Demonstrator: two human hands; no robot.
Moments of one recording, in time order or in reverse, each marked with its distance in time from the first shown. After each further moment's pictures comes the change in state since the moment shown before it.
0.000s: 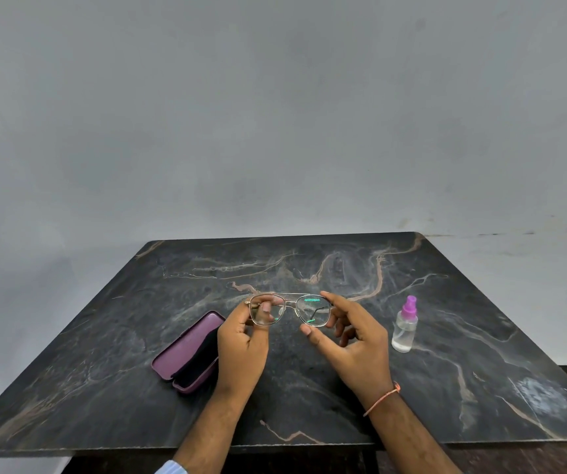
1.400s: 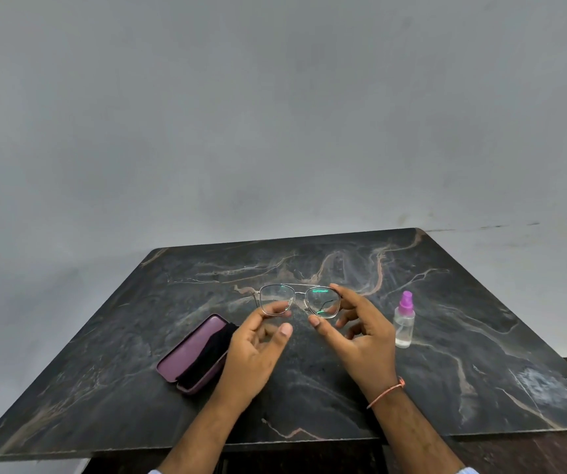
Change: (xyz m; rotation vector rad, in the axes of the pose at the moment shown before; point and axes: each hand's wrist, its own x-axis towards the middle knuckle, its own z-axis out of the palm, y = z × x) left_hand -0.012 0.016 -0.006 -0.139 -0.282 -0.189; right_hand 0.002 0.003 -0.007 0.042 0.110 0.051
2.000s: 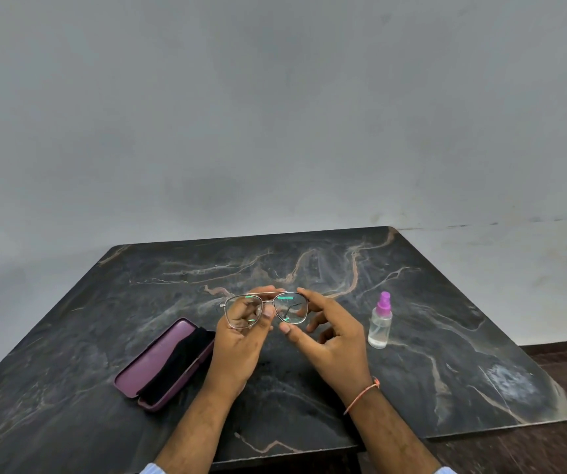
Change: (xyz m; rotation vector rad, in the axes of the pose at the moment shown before) left_hand 0.033 -0.009 0.026 -0.243 0.037 0.062; right_hand 0.003 0.005 0.004 -0.065 -0.118 0.034
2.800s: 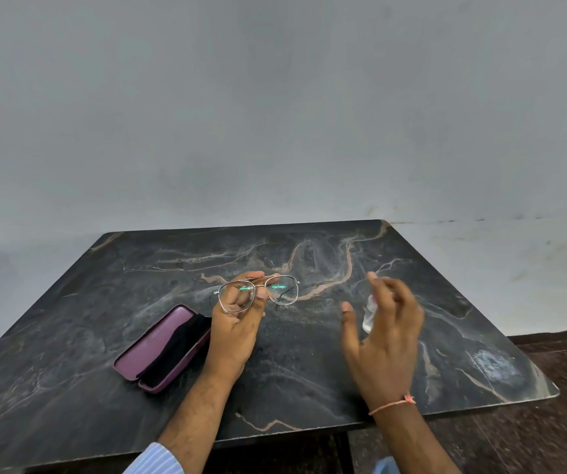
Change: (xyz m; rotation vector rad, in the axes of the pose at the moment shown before) left_hand 0.000 -0.001 -0.002 -0.036 0.091 -0.001; right_hand -0.021 -0.006 -0.044 -0.696 0.354 -0.147
